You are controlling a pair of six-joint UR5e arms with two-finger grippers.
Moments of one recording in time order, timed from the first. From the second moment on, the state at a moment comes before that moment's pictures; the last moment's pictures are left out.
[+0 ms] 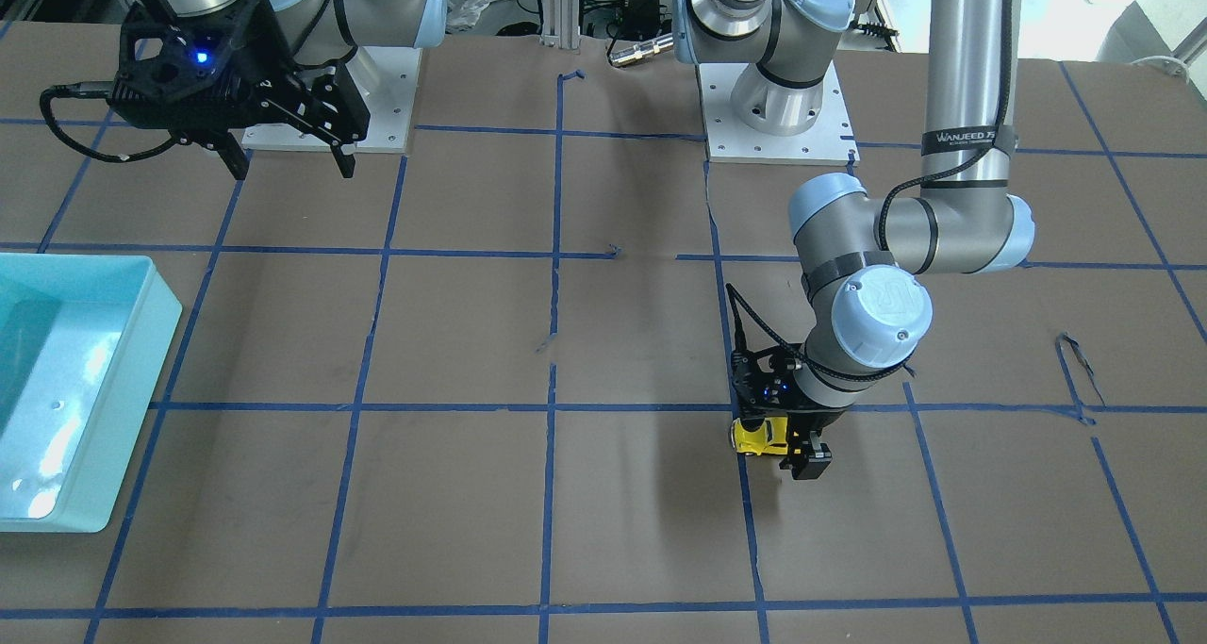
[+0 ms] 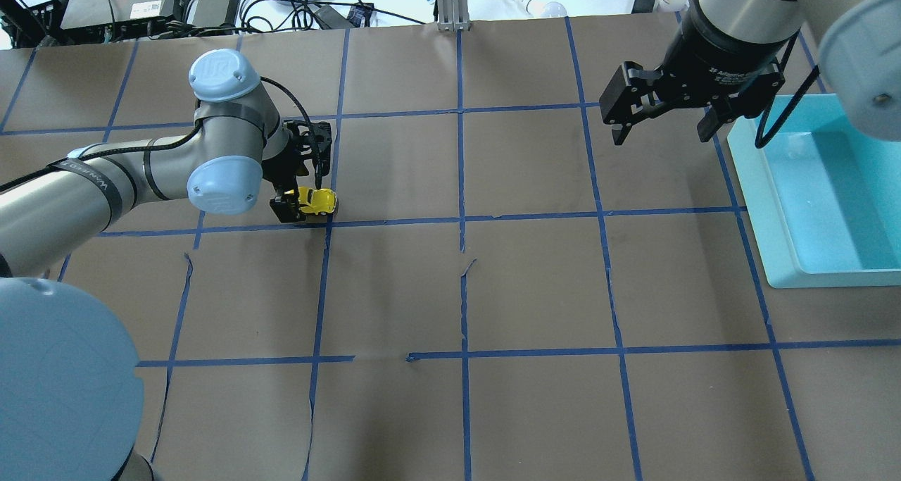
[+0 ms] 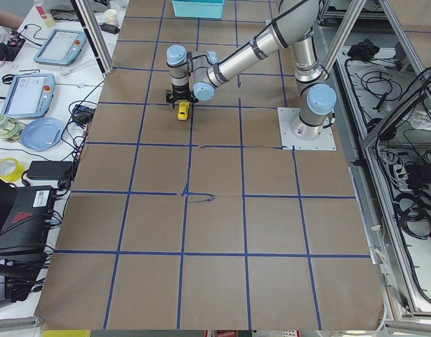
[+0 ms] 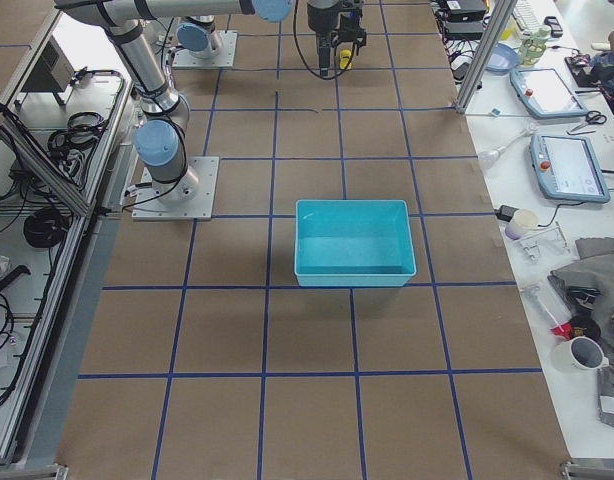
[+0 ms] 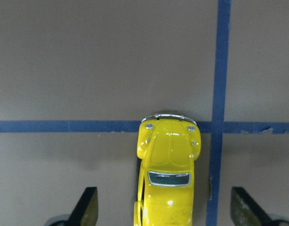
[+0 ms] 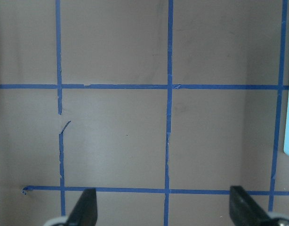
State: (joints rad) left arm -1.51 -2.03 -1.82 -0.86 1.58 1.57; right arm 1.59 -1.64 1.59 -1.57 -1.53 0.00
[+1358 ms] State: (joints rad) left arm -1.49 -2.03 -1.84 -0.83 1.58 1.61; right arm 1.59 -1.64 1.59 -1.58 -1.53 0.00
